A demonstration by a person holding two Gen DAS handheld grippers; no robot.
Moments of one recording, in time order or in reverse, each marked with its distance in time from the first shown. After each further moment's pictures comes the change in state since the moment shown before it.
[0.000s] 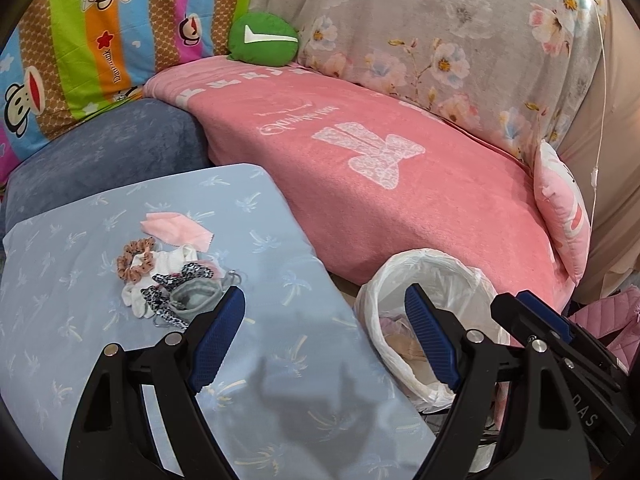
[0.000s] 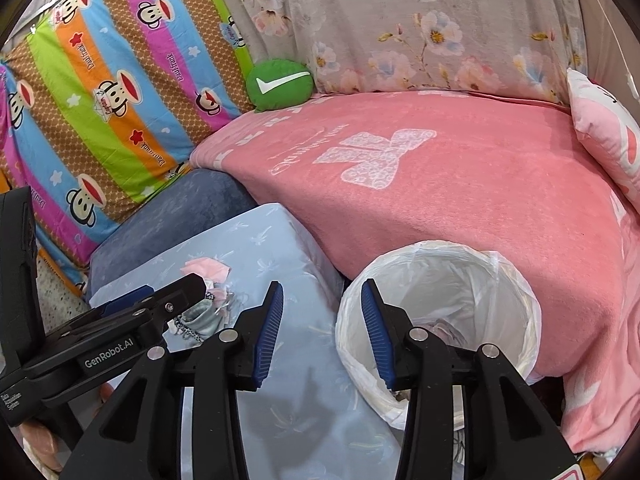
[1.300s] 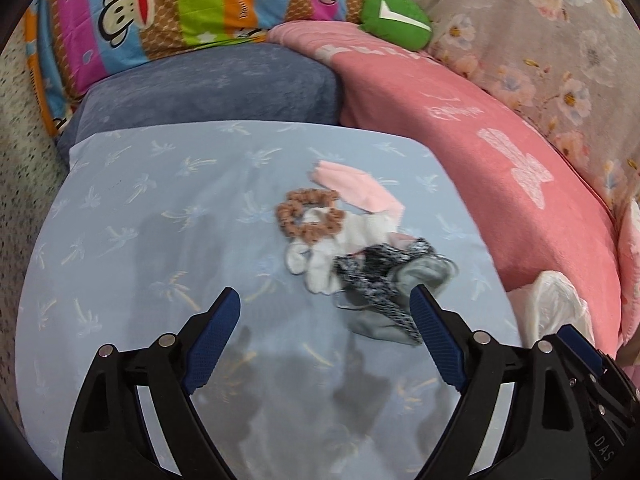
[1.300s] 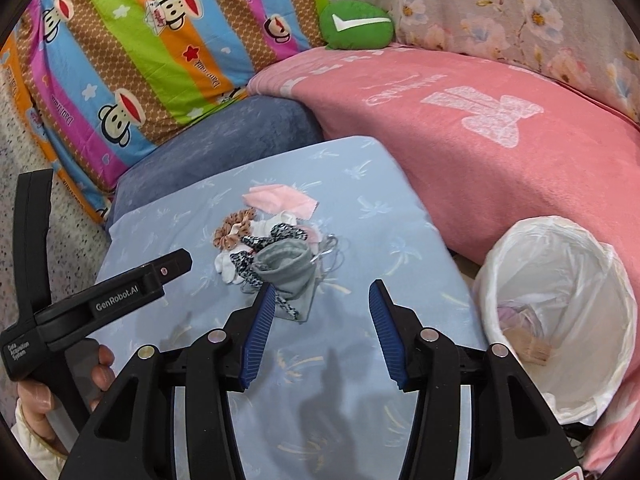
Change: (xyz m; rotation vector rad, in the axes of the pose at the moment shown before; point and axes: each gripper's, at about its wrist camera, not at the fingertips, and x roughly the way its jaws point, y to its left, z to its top) left arm 0.008 0.172 -0.031 -0.260 0.071 0.242; right arm 0.099 0.132 -0.047 -0.177 0.192 0.115
